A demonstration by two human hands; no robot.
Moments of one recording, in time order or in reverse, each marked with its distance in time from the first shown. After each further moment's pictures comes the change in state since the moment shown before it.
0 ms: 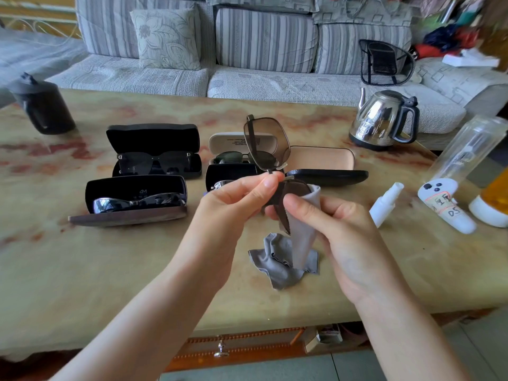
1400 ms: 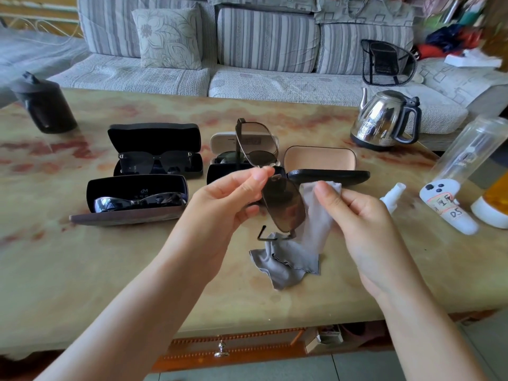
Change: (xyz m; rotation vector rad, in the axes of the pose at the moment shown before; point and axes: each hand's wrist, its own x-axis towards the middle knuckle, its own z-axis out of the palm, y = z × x) left_hand 0.007 0.002 -0.011 -0.013 0.025 -0.036; right_hand 0.012 0.008 -0.022 -0.283 0.079 -0.256
